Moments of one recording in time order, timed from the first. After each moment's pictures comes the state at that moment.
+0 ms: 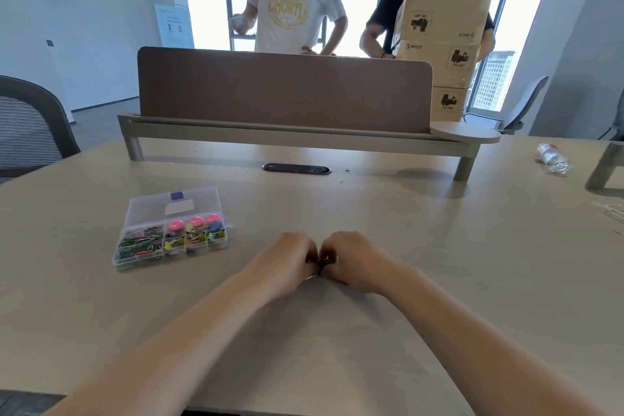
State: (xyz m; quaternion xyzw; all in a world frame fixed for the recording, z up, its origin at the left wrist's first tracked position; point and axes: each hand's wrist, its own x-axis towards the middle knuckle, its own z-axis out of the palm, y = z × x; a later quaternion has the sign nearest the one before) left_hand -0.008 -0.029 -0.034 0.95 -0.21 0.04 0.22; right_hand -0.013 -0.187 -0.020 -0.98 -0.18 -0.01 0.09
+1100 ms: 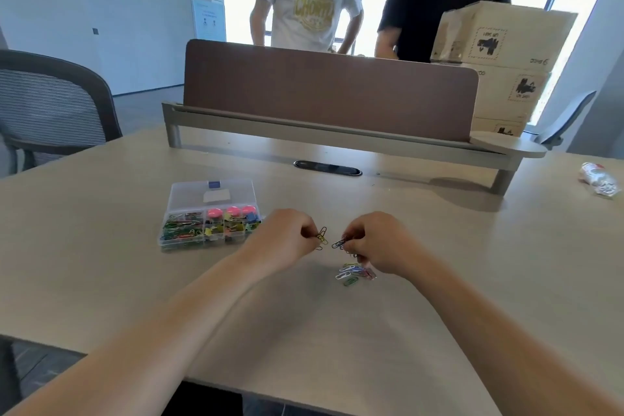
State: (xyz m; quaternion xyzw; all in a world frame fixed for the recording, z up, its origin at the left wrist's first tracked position) left_hand -0.022 0.025 -0.005 0.93 -0.16 0.10 0.30; right_hand -0.012 -0.165 0.009 -0.97 -0.12 0.00 0.23
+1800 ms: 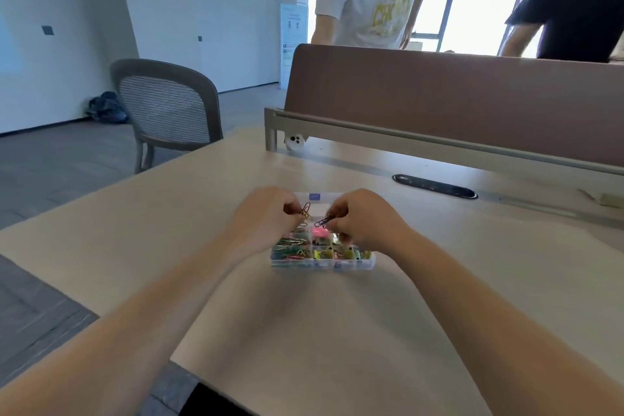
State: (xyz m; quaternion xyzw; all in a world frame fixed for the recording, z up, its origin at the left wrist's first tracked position) left_hand 0.005 0.214 0.017 0.96 0.00 0.17 0.24; right_hand 0.056 0.037 0.031 -0.93 -0.26 0.03 0.27
